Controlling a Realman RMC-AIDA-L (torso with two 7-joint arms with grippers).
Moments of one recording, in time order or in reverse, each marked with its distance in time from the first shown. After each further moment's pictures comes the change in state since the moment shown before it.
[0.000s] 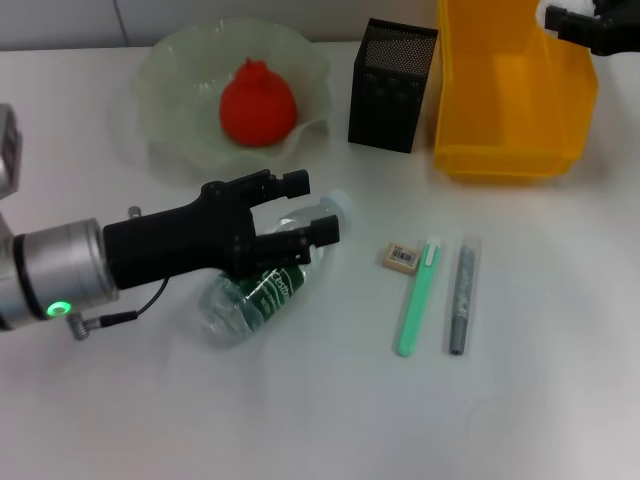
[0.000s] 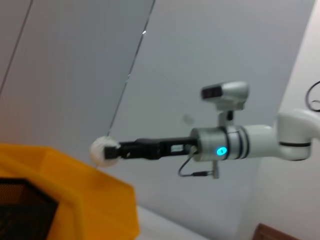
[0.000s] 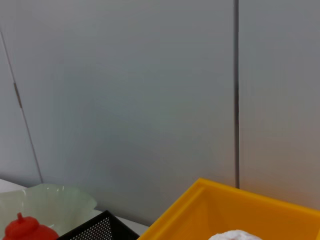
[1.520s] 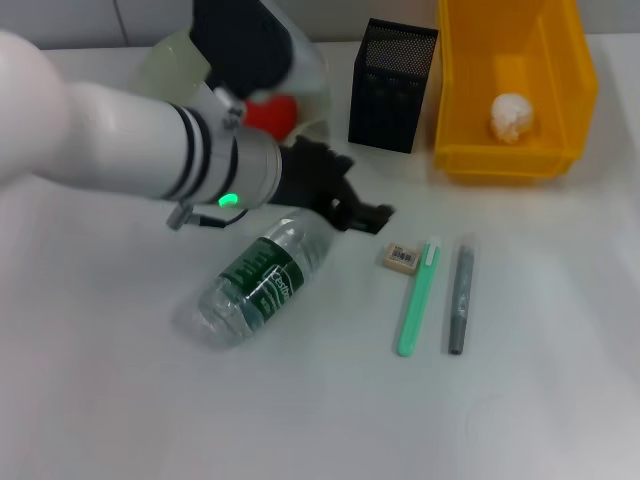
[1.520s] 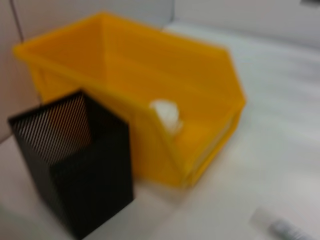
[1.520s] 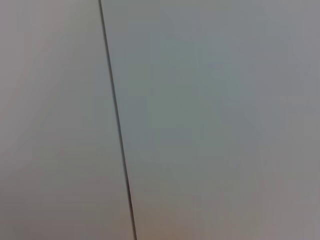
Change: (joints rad) left arm -0.050 -0.004 0.836 0.814 0.608 -0.708 -1.132; right arm -0.386 0.028 -0.015 0.447 0.963 -0.268 -0.864
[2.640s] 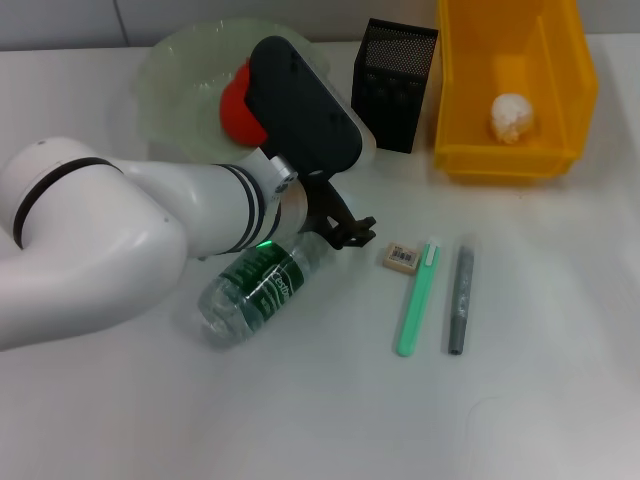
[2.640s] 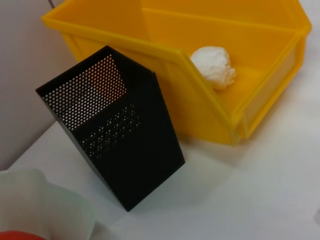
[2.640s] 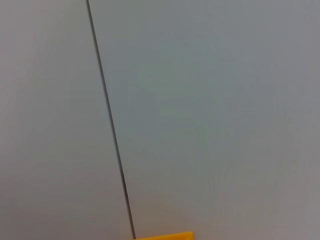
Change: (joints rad) left arm -0.005 -0.001 0.361 -0.035 0.523 -0.303 -0.519; right arm -0.002 -0.006 -0.003 0.051 0.011 -0.002 -0.003
